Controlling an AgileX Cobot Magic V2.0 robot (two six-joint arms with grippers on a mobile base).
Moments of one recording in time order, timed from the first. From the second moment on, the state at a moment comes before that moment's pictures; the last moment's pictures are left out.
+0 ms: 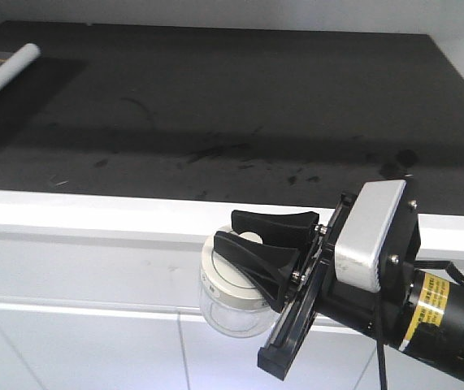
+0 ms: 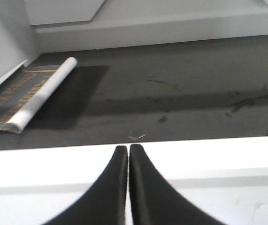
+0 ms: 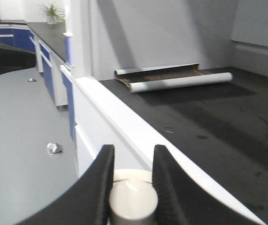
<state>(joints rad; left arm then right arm) -0.03 0.38 -0.40 0.08 0.25 -0.01 0.67 1.13 -0.52 -0.67 -0.61 0.52</state>
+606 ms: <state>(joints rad) -0.03 0.38 -0.40 0.08 0.25 -0.01 0.67 1.13 -0.52 -0.67 -0.61 0.52</state>
